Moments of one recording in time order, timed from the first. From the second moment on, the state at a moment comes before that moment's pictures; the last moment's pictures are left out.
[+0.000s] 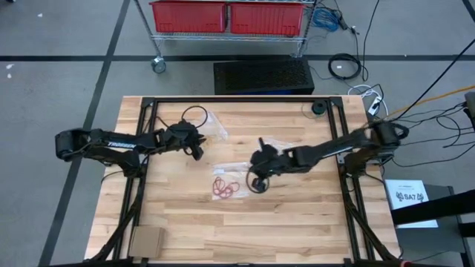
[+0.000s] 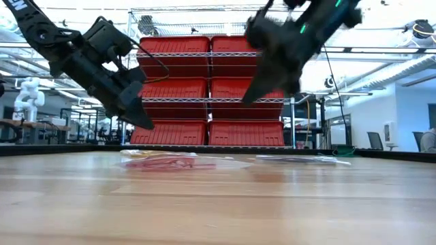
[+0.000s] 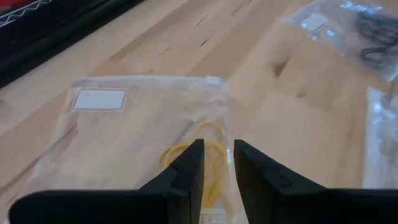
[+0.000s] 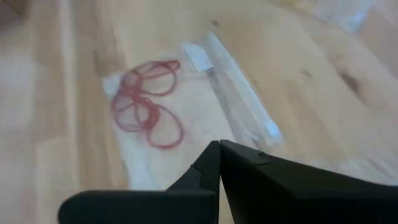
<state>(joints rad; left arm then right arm) 0.35 1.15 0.32 0.24 -0.13 -0.18 0.12 1.64 0.97 -0.15 0.20 0.45</state>
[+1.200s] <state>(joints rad) 0.35 1.05 0.32 0.15 -0.11 -0.18 0.18 1.66 0.98 -0.17 0.31 0.58</state>
